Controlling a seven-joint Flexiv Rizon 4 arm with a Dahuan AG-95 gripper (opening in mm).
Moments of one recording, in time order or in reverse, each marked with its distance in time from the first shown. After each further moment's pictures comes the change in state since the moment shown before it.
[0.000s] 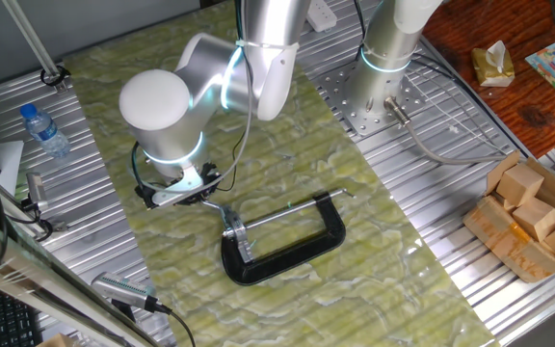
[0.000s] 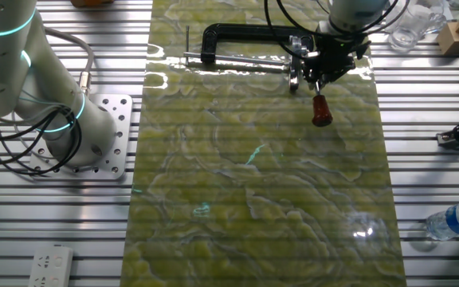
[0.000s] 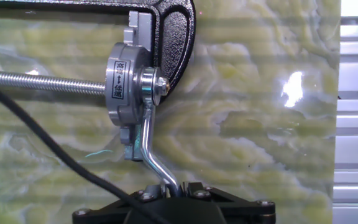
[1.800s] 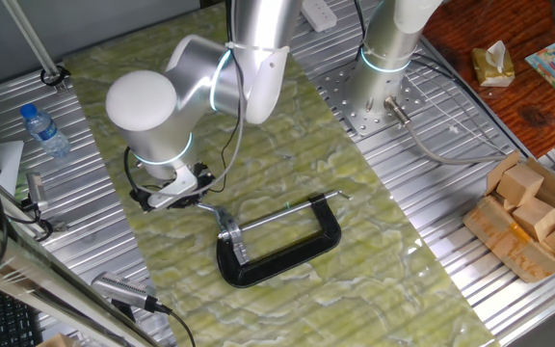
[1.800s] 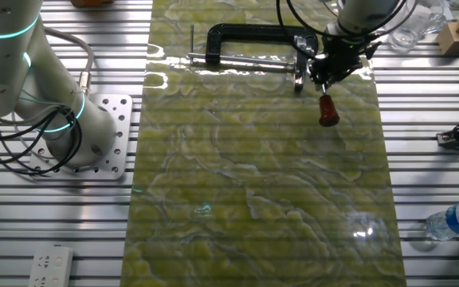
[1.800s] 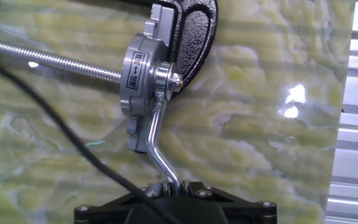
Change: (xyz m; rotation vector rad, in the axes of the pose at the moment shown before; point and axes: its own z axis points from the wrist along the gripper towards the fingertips) arm 0.003 -0.014 0.000 -0.002 -0.012 -0.108
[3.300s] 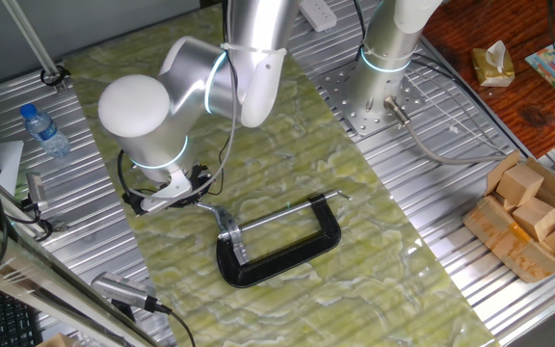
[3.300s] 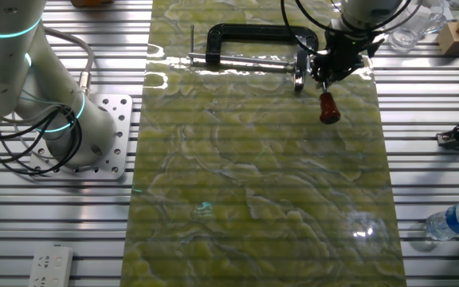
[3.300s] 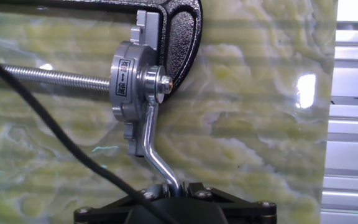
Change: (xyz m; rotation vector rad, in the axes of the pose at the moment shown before) arm -0.002 0.001 -0.007 -0.024 0.014 0.059
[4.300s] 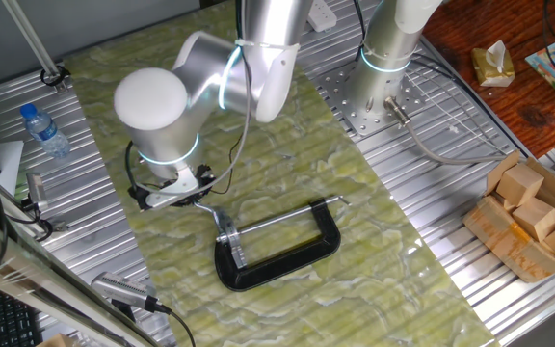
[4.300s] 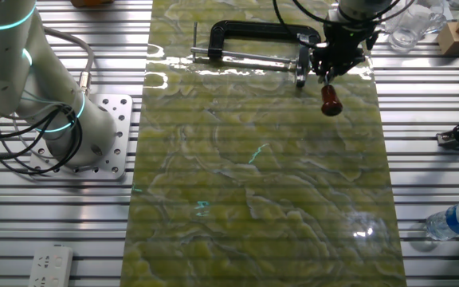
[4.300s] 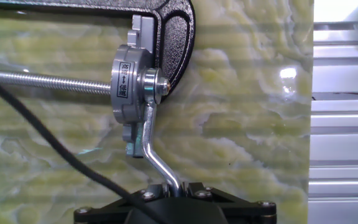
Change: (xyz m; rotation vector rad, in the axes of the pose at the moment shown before) arm -0.003 0.000 -0.008 0.061 0.009 0.045
